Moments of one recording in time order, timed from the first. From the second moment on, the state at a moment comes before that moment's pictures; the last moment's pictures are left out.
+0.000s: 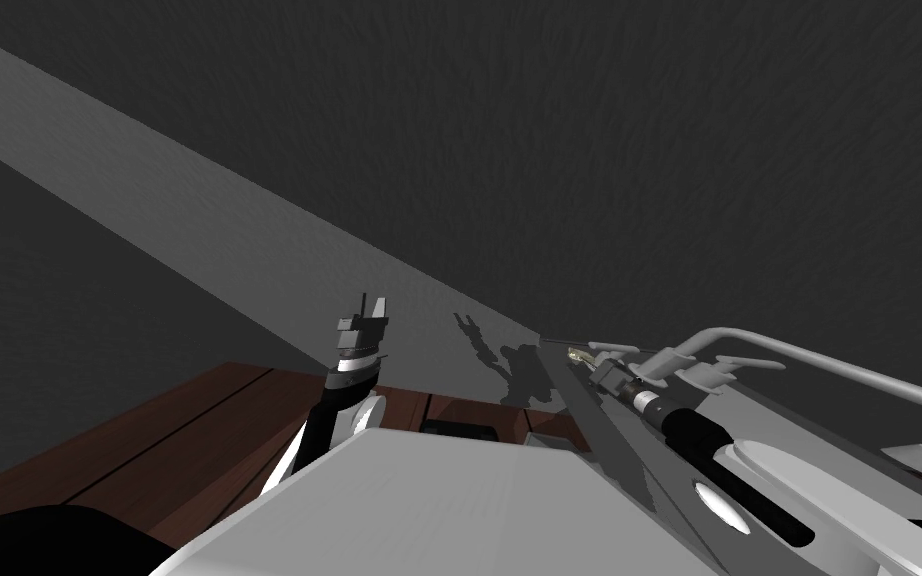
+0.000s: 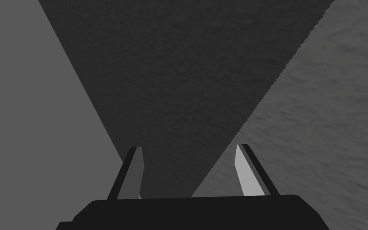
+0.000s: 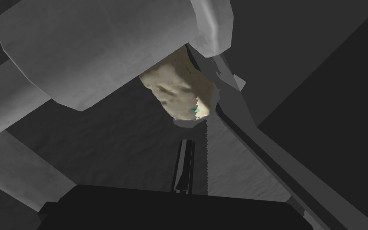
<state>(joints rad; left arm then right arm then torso) 0.55 0.01 -0.03 -2.38 0.01 -0.56 -0.01 0.68 -0.99 -0.26 -1.80 0.81 -0.24 0.78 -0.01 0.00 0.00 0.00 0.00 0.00</state>
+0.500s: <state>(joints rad) 0.55 0.01 -0.03 -2.38 0.01 -0.56 -0.01 0.67 -0.98 -0.26 -1.80 0.82 -0.22 0.79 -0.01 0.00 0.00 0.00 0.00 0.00</state>
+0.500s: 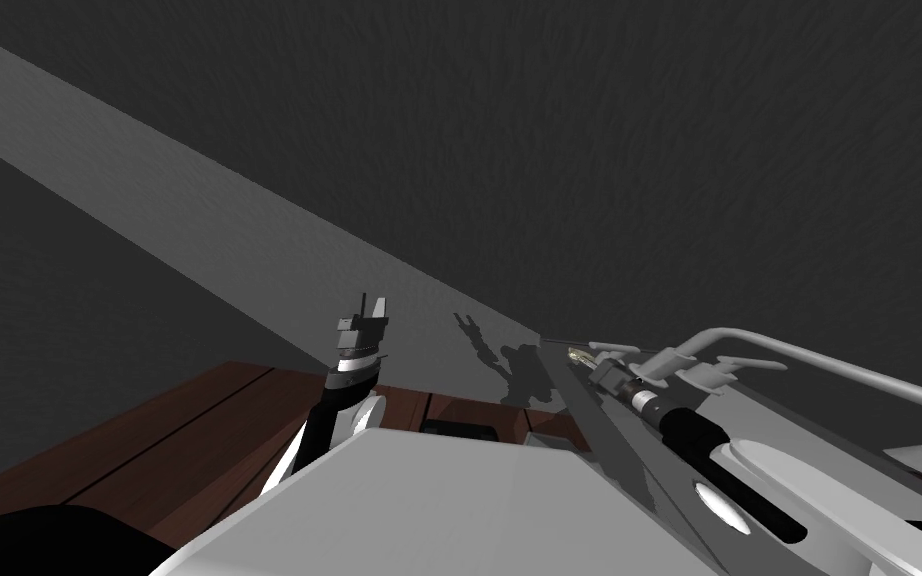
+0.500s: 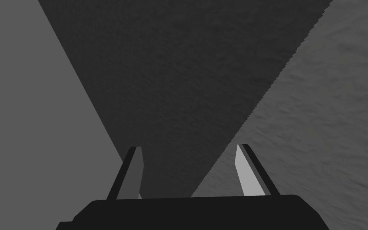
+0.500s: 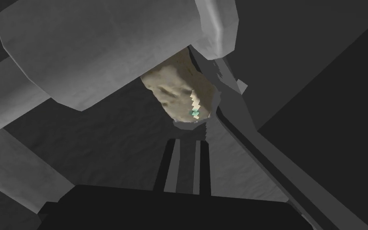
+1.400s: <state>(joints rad) 0.55 0.01 -0.03 -2.38 0.01 -0.56 -0.01 0.61 -0.90 -0.23 -1.79 0.98 -0.09 0.96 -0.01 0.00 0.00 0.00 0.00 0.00</state>
